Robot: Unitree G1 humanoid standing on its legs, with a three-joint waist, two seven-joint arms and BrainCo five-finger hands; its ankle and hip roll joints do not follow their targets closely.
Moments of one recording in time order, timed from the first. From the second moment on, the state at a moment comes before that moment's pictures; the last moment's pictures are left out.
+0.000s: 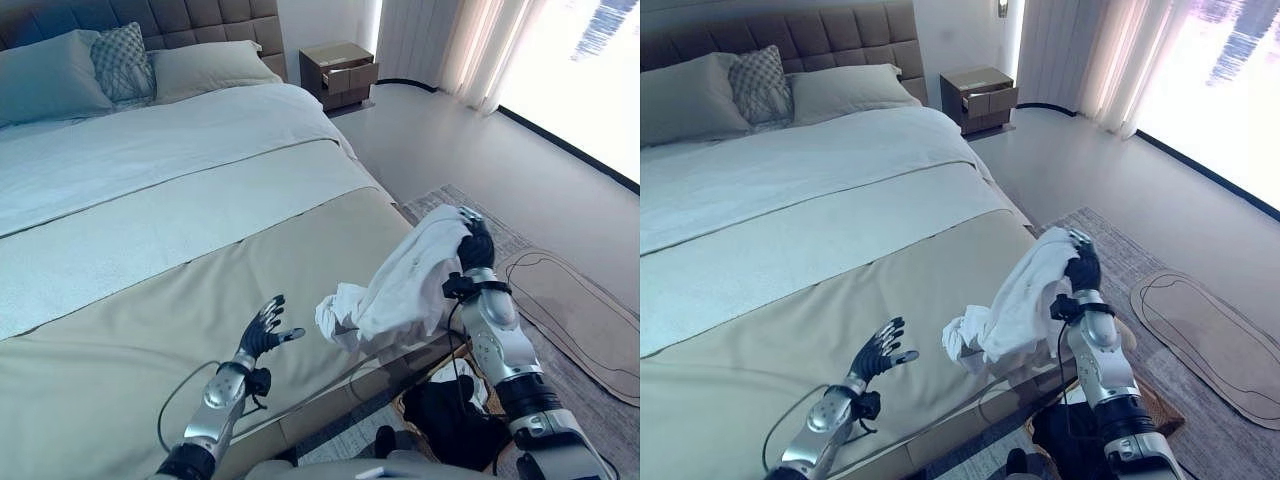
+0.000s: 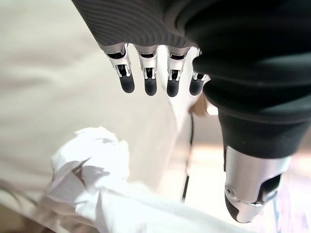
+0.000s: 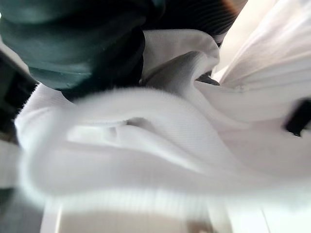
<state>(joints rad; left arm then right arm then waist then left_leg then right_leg) 0.05 0.26 -0.25 0.53 -0.34 -0.25 -0.05 -0.25 -0.33 0.03 0.27 0.50 -0.25 -0.14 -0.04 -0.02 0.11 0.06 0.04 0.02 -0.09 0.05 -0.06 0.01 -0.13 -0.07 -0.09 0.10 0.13</state>
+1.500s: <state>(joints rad) -0.04 0.27 -0.13 0.33 -0.49 -0.36 0.15 -0.35 -0.42 0.03 0.20 0.19 -0.20 -0.38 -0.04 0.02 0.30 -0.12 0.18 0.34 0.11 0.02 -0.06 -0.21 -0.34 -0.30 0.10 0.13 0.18</state>
